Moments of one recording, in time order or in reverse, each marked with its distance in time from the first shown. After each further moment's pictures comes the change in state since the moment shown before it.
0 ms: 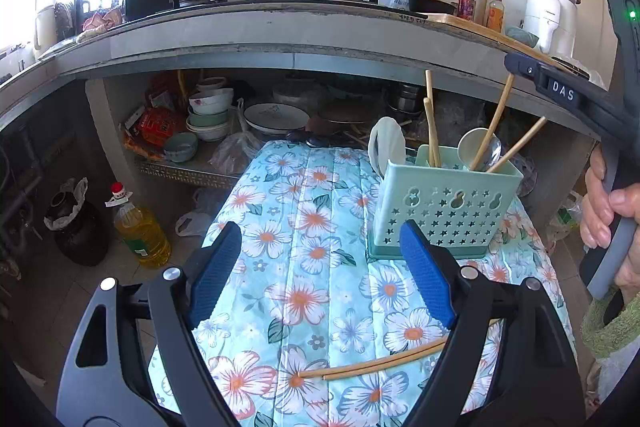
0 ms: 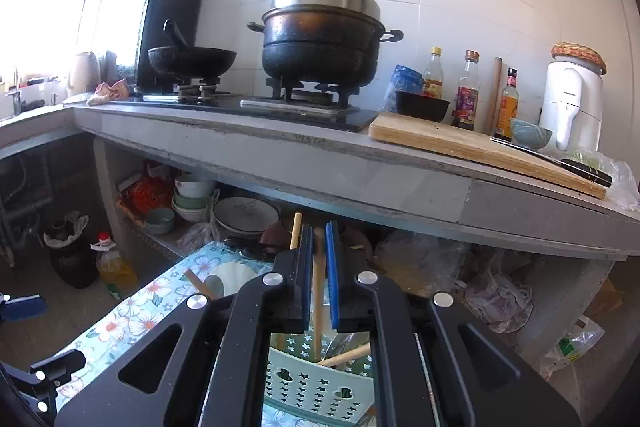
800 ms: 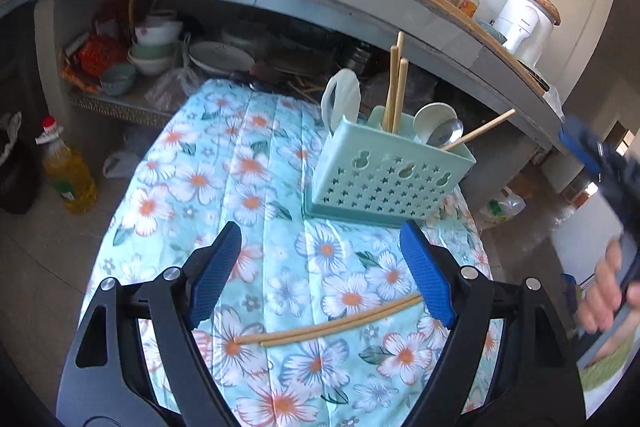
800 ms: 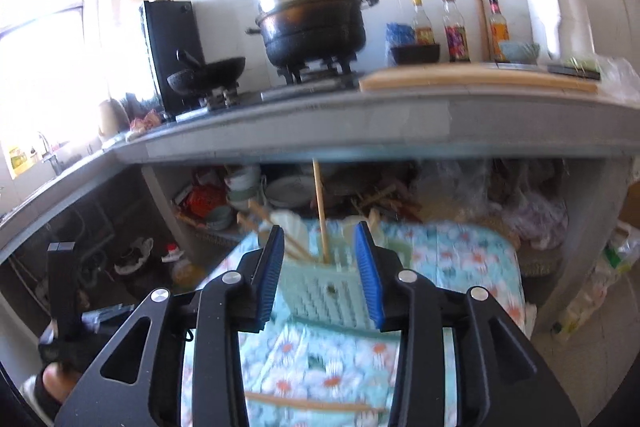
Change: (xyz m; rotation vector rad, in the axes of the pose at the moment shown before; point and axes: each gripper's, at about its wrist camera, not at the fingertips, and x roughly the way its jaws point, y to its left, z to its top) left arm 0.027 0.019 -0.017 -0.149 0.188 -0.302; right arm -0.090 -0.040 -0.045 0.273 0.114 0.178
